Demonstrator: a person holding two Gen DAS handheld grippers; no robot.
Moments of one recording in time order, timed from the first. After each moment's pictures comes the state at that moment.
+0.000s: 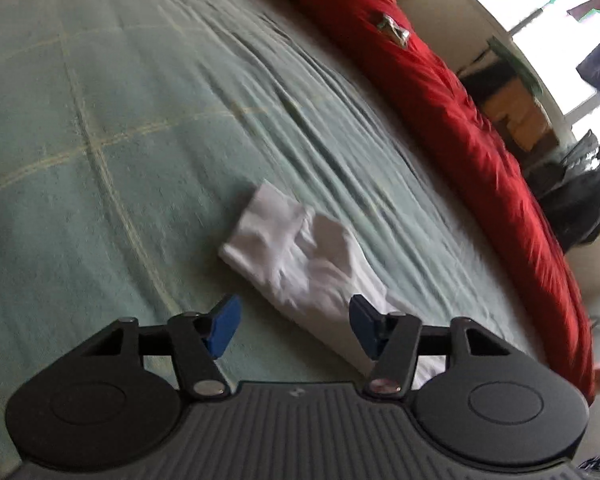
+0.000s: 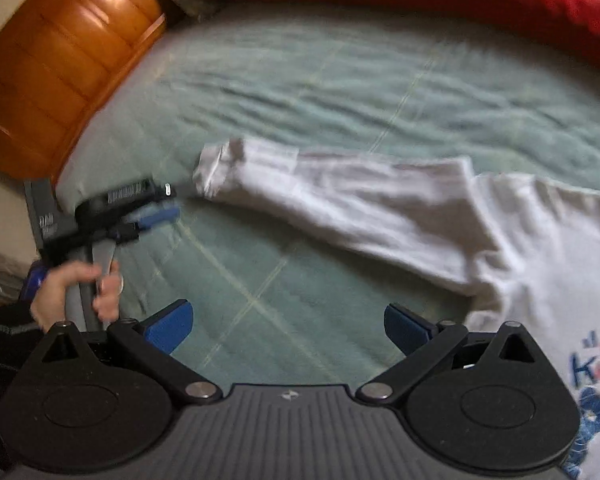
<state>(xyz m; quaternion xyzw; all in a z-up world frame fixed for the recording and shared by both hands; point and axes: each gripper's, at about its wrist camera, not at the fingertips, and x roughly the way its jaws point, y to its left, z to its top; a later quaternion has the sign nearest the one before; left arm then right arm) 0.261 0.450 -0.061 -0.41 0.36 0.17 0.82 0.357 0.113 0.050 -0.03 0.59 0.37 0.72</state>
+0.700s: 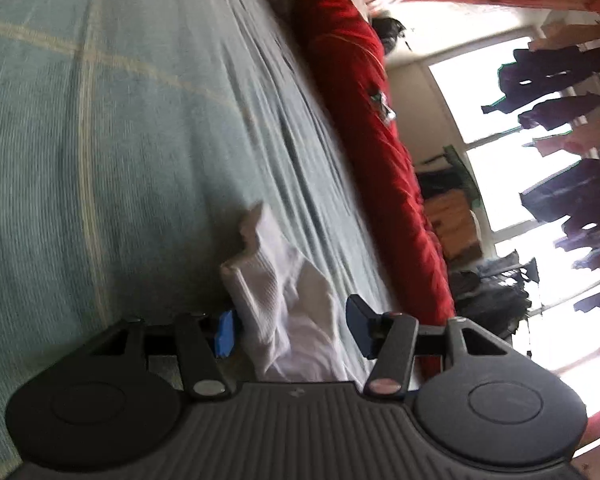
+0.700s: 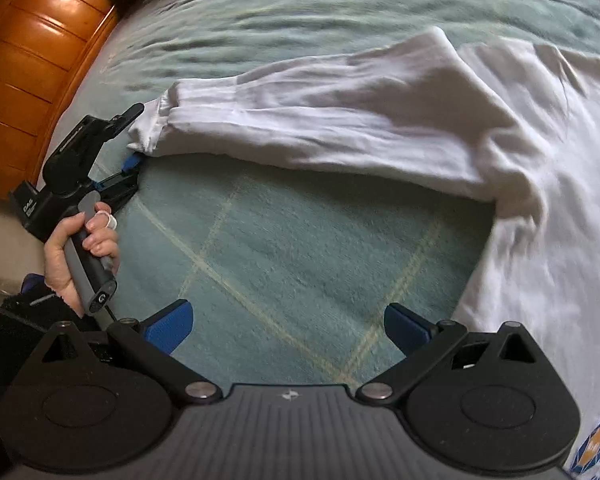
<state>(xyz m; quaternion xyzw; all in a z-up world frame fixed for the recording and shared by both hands) 0.274 0.462 -0.154 -0.55 0.19 0.12 0.80 0.350 0.082 -0.047 0.04 0.64 0.33 0.69</state>
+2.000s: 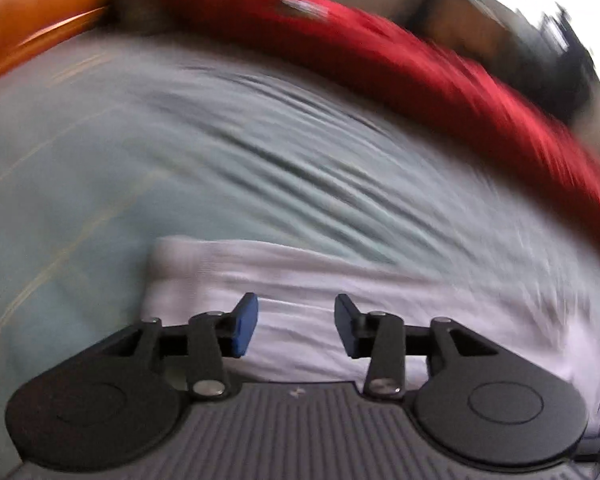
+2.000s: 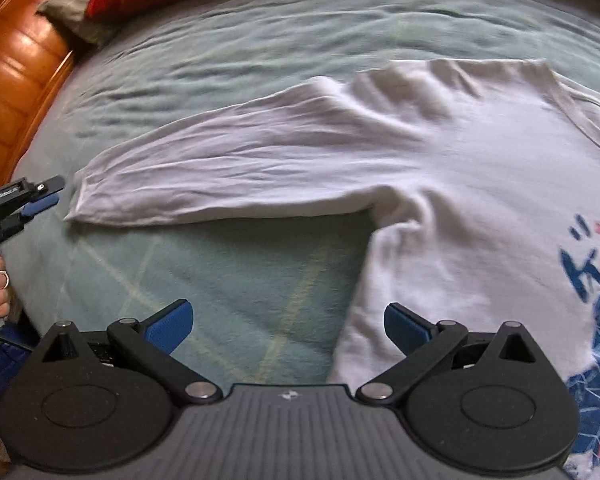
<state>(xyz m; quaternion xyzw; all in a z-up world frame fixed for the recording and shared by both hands) 0.320 0.390 -0.036 -0.15 0.43 0.11 0.88 0.359 0.034 -0.046 0.05 0.60 0.25 0.76</state>
